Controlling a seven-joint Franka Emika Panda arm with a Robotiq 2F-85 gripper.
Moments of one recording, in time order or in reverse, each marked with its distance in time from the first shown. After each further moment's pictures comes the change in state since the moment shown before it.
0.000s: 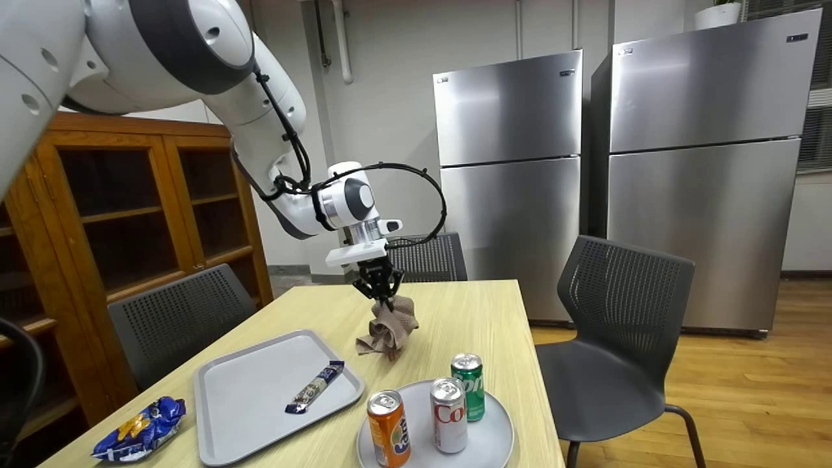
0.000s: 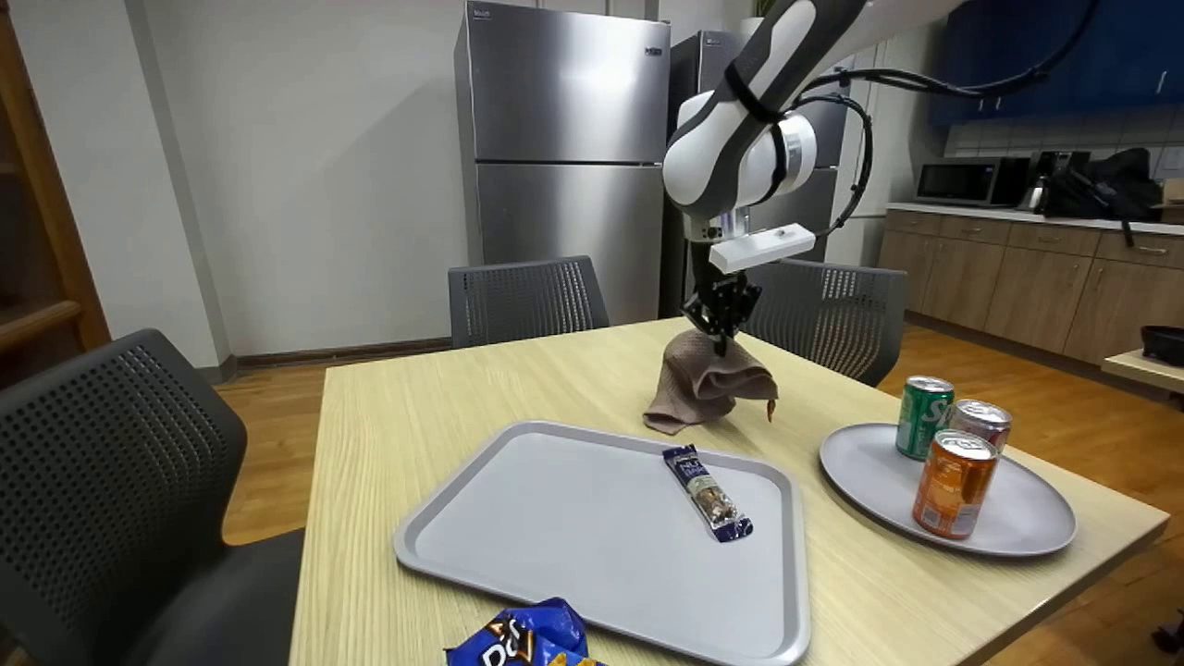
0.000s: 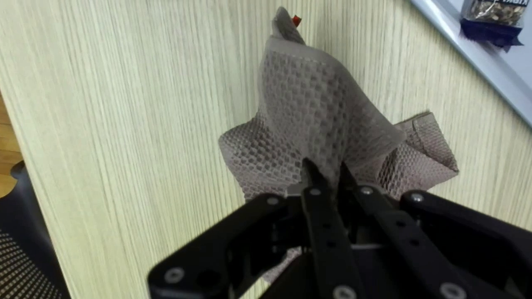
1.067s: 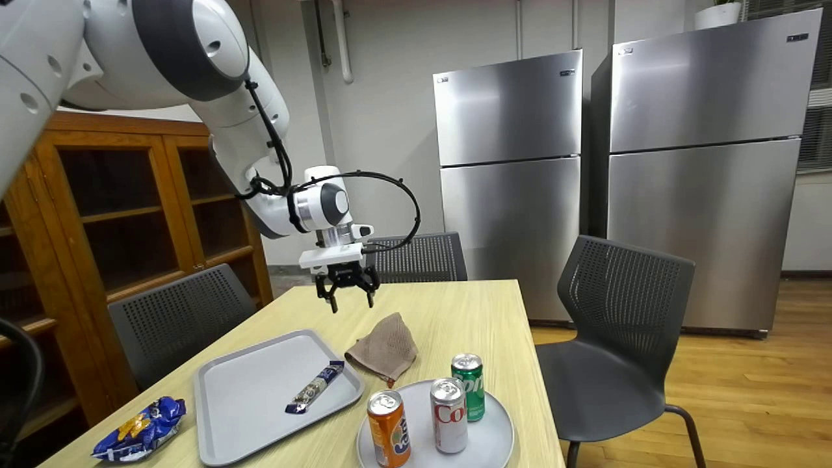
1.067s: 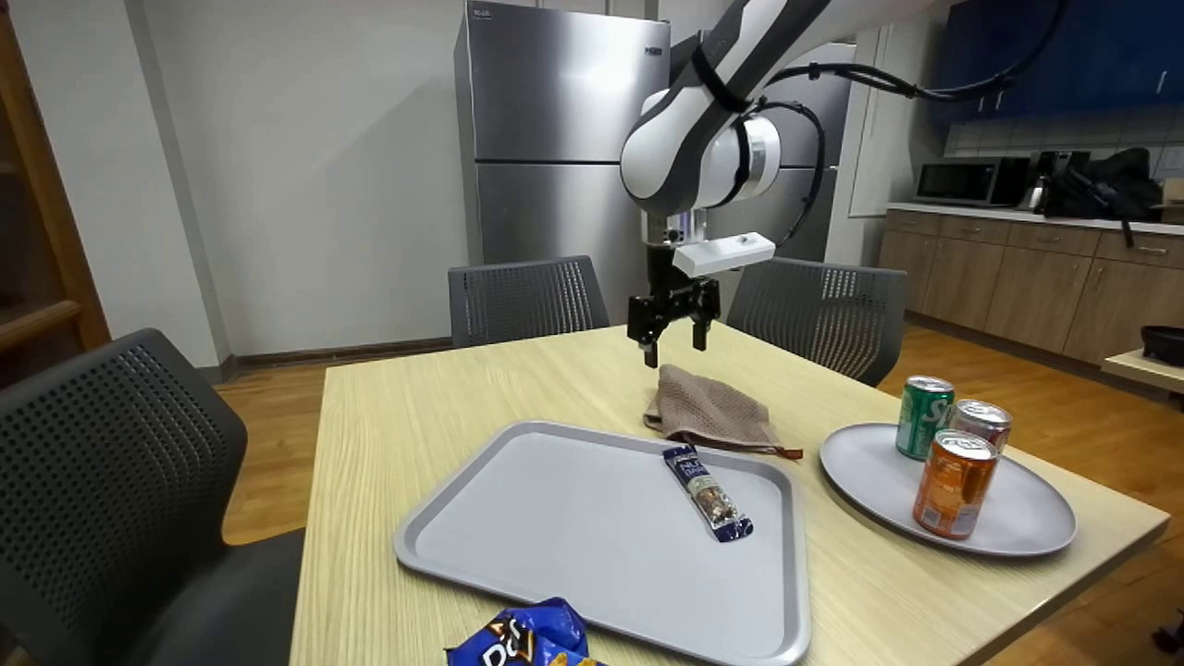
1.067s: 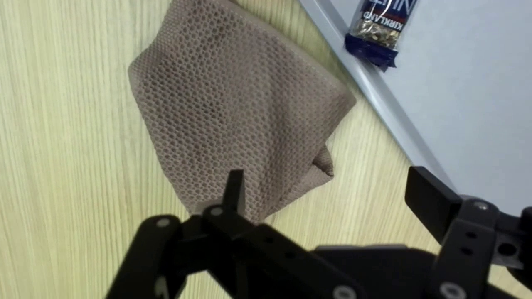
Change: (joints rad) arm 0.002 -0.005 0.115 -0.016 0.035 0.006 -0.103
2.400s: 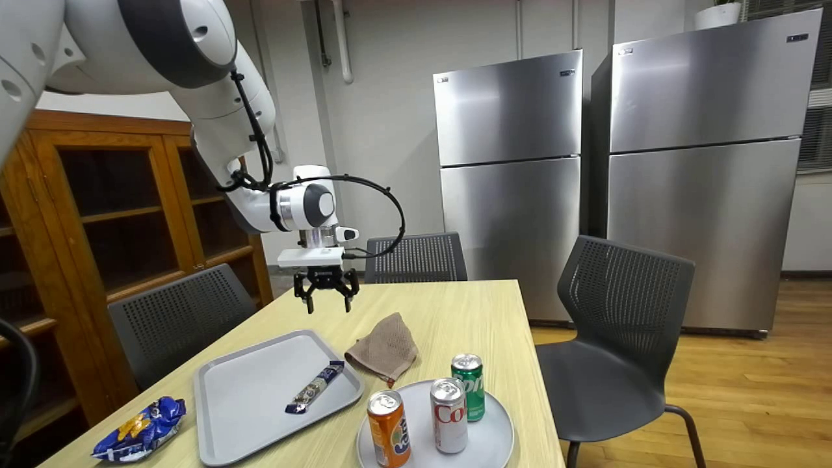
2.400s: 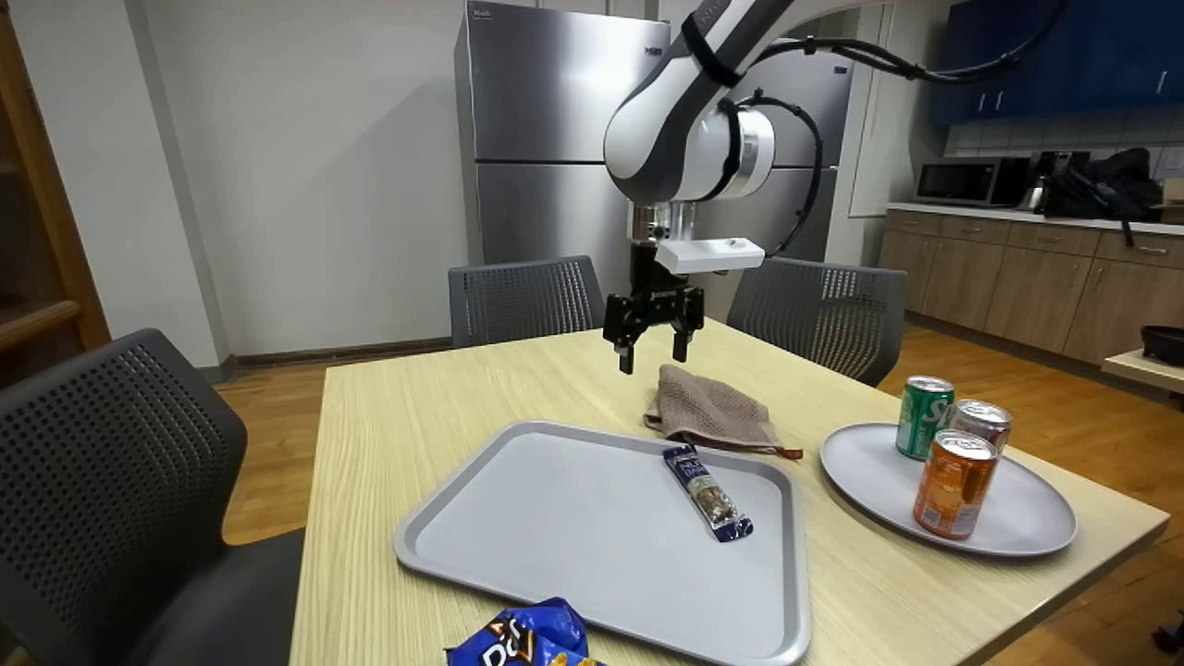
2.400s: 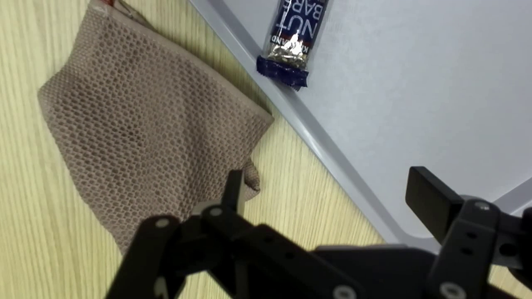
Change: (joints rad) arm 0.000 -0.049 0.053 -0.076 0.110 0.013 -0.021
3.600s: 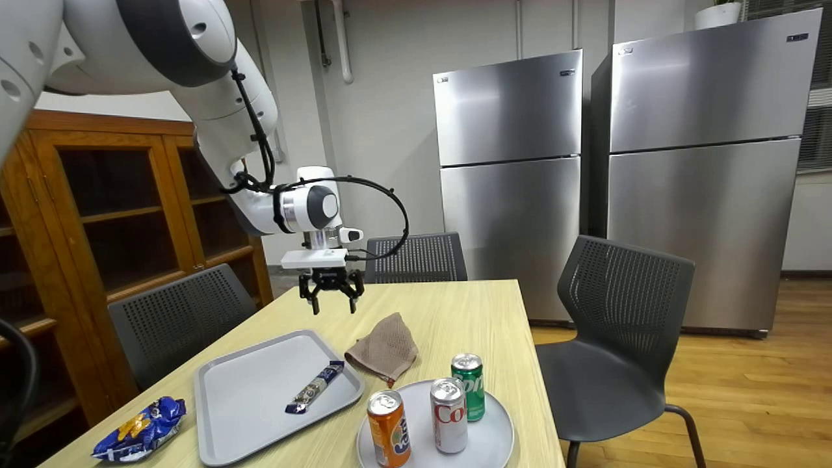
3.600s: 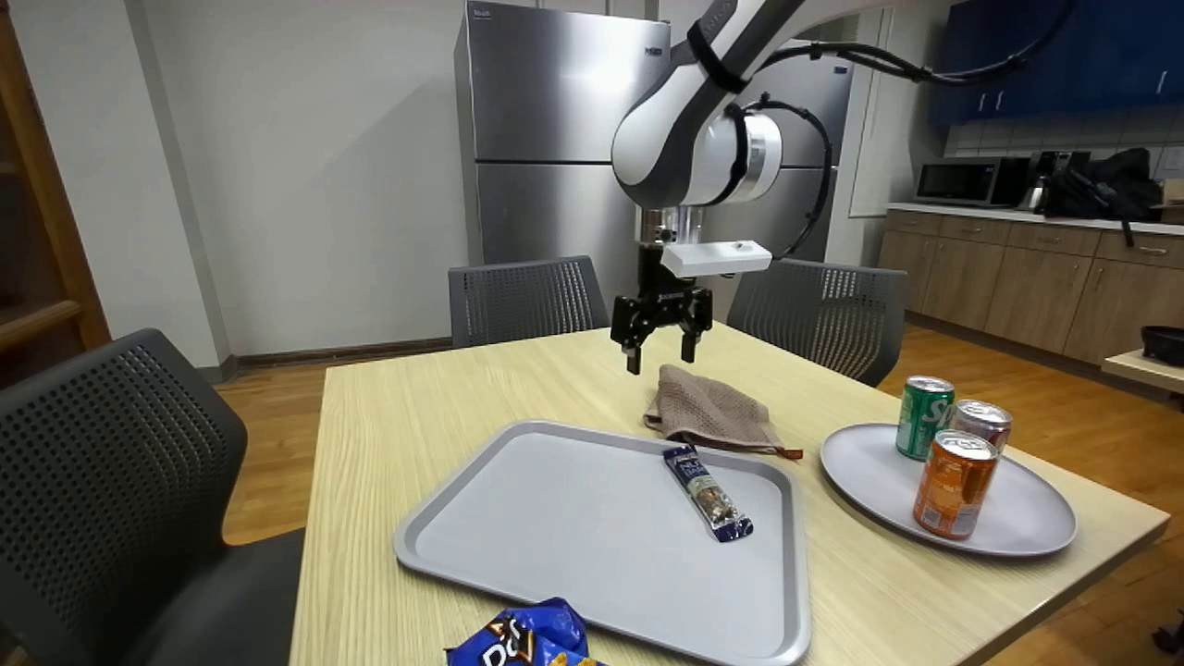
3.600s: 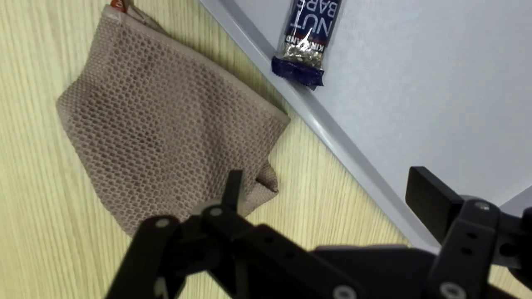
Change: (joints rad) arm 0.005 -0.001 -0.025 -0.012 0.002 0.022 0.027
